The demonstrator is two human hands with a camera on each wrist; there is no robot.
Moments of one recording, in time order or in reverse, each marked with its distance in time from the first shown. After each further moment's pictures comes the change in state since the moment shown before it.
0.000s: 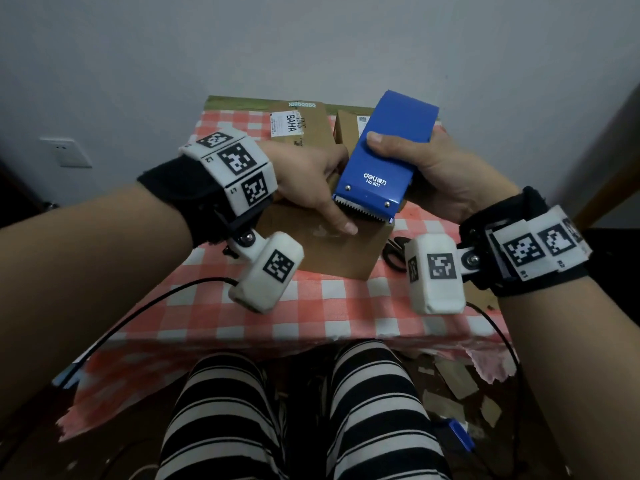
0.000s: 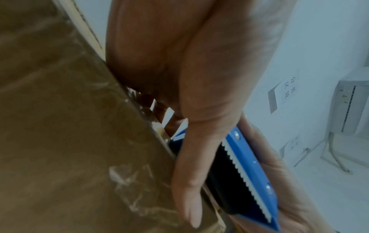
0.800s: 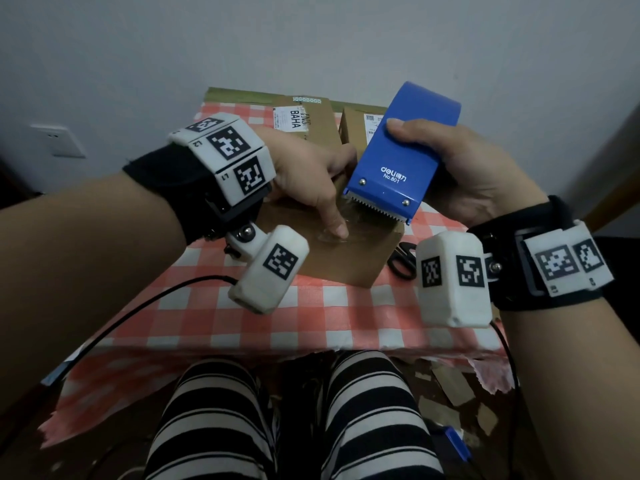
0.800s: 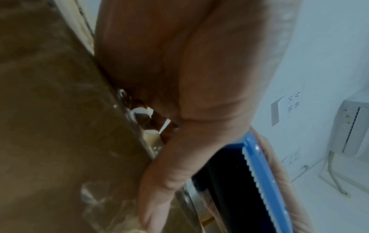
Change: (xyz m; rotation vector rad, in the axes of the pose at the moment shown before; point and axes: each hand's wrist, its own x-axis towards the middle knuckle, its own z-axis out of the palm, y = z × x) left_hand -0.006 0.000 -0.008 -0.103 -0.130 -0.091; right_hand 0.004 -0.007 0.001 0.156 0.130 0.045
